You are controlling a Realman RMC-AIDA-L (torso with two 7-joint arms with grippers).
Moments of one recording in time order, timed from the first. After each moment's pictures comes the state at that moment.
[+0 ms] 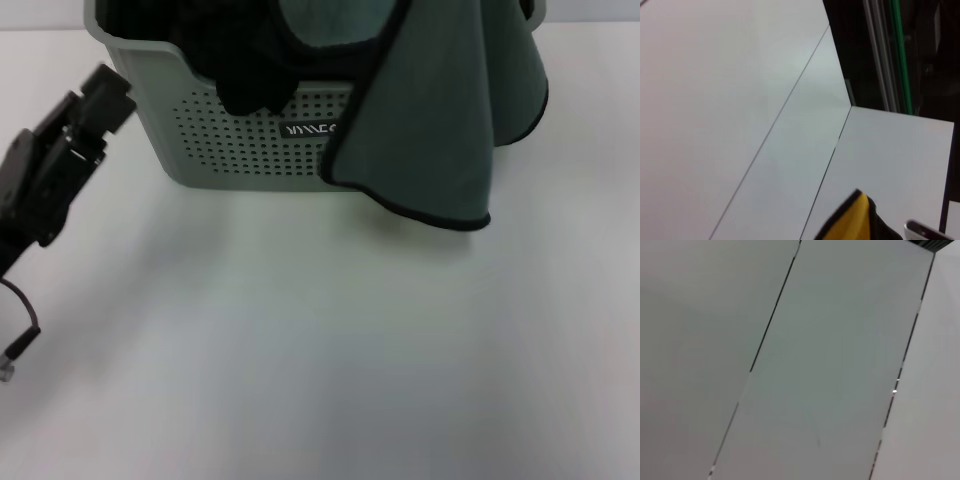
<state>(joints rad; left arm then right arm) -0.28 -2.05 1.13 0.27 0.86 2.00 -1.15 0.66 1.94 -1.12 -1.14 1.98 1.50 -1.80</state>
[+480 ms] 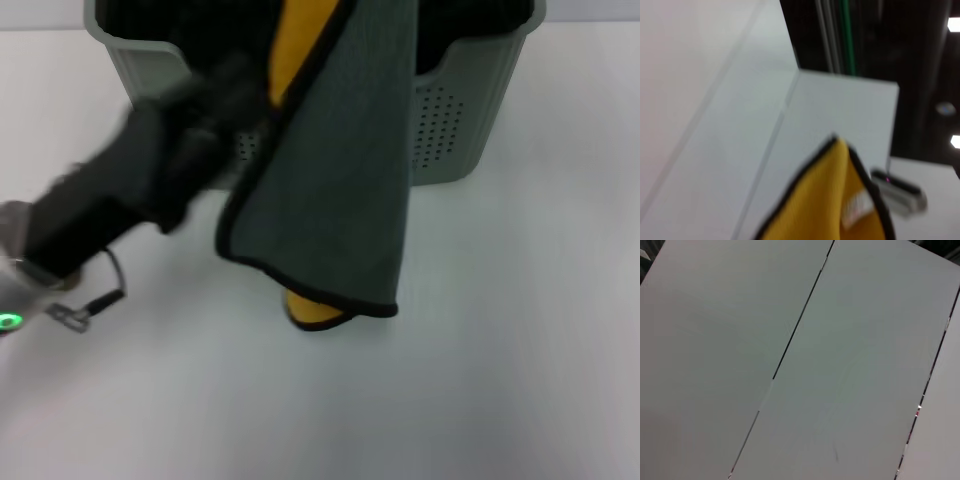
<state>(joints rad) -0.42 -2.08 1.14 0.32 1.01 1.96 -1.10 0.67 1.95 -1.12 -1.22 1.98 1.51 -1.77</state>
